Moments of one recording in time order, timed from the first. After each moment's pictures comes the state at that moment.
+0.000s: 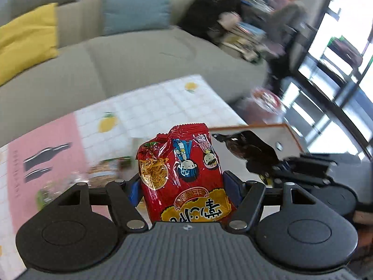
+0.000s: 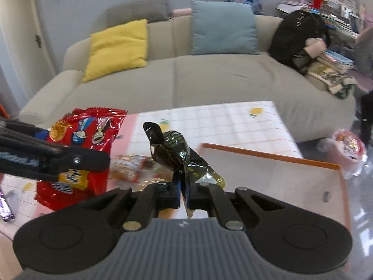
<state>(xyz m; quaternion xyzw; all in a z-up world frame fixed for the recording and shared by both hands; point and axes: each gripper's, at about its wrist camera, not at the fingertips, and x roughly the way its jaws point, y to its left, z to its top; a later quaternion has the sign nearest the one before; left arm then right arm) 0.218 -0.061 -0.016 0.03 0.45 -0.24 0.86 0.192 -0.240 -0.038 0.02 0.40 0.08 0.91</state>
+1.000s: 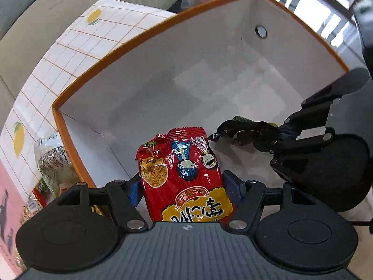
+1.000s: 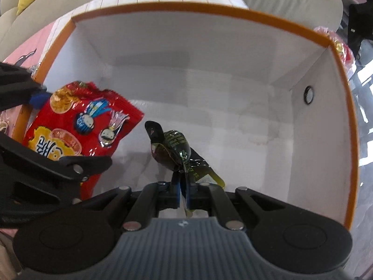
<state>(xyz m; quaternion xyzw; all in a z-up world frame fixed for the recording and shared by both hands) 0.254 -0.214 -0.165 0.28 0.55 -0.33 0.71 0.245 -0.329 -0.185 0.04 0.64 0.02 0.77</state>
